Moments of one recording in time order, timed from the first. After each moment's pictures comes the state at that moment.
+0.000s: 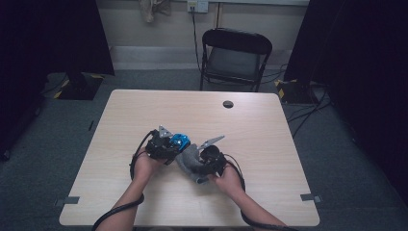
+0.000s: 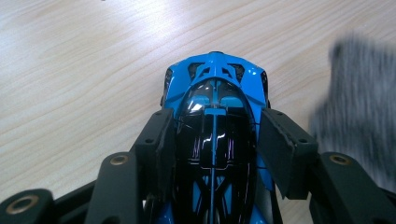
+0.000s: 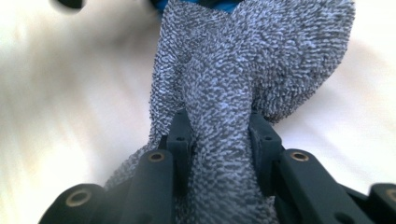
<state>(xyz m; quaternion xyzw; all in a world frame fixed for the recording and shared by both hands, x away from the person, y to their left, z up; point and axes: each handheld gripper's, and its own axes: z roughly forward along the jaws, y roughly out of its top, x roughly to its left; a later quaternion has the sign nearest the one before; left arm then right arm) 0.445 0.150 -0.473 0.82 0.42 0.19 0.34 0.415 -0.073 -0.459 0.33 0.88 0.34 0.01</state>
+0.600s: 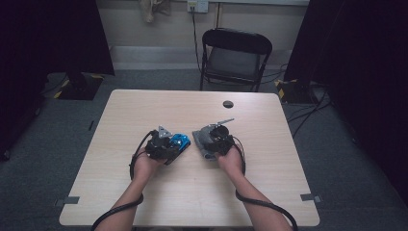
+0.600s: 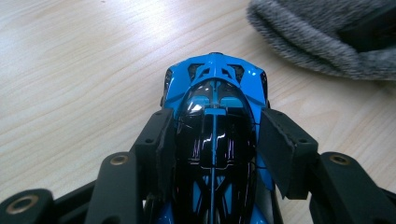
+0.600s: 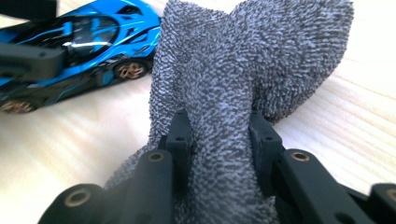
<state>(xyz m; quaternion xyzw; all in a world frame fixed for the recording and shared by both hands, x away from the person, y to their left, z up) 0.445 0.151 -0.474 0.82 0.42 0.19 0.35 0.483 -0.091 -0.468 0.45 0.83 0.31 0.08</state>
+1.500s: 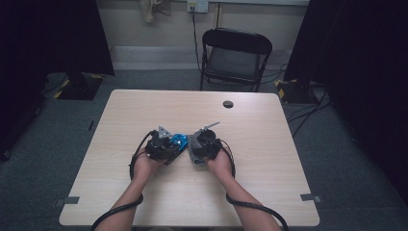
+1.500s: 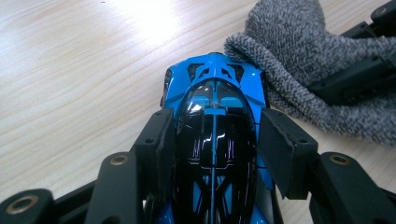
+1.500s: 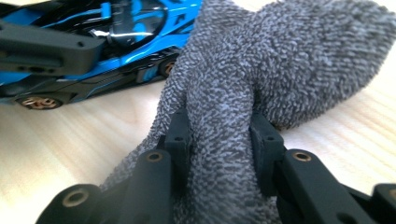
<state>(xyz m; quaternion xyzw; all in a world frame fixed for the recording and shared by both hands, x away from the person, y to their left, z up) 0.444 0.151 -0.474 0.82 0.42 0.19 0.35 0.472 -0.054 -0.478 0.42 0.85 0.30 0.07</state>
